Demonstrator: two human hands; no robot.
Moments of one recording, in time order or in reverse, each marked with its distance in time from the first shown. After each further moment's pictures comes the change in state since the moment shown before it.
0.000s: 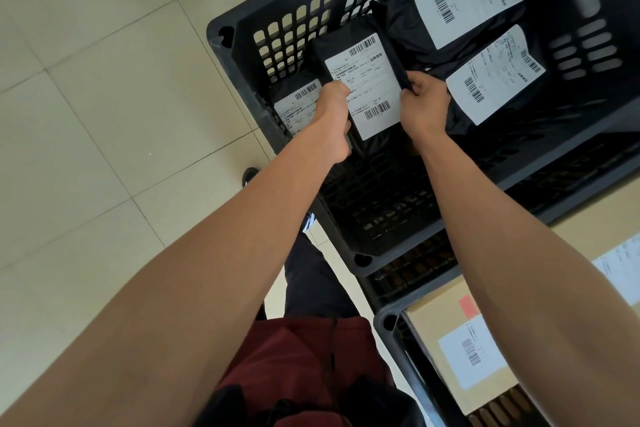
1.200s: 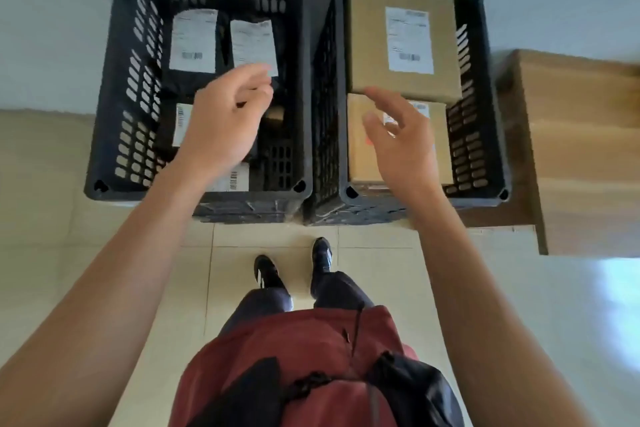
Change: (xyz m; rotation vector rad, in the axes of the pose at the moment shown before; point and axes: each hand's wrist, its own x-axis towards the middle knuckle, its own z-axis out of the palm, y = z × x) left_hand -0.154 -0.003 -0.023 1.475 -0.803 1.169; right_hand -0.353 -0.043 -0.072 0.402 0.777 0.181
